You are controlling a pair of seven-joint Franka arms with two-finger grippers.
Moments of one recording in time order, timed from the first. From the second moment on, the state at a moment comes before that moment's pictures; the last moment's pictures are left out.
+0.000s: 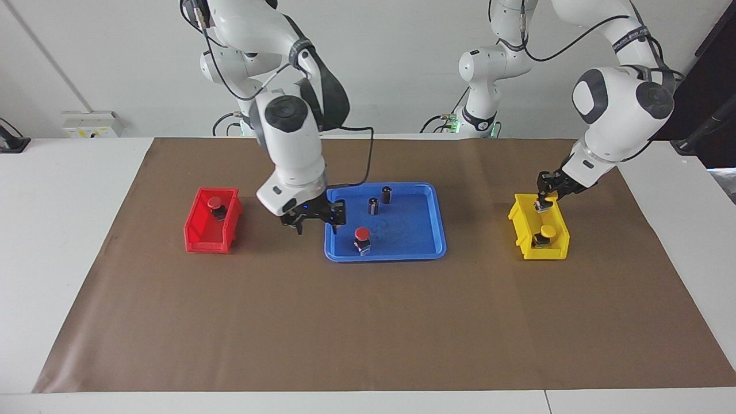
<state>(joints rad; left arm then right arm) 0.12 -0.06 -0.16 -1.93 -0.05 1.75 0.08 0.26 0.26 -0.01 -1.59 0.03 1.87 0.23</state>
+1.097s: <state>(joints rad) -0.34 0.25 -0.18 -1.87 -0.10 2.22 -0.31 -0.07 -0.02 -0.01 -2.22 0.03 2.09 -0.28</state>
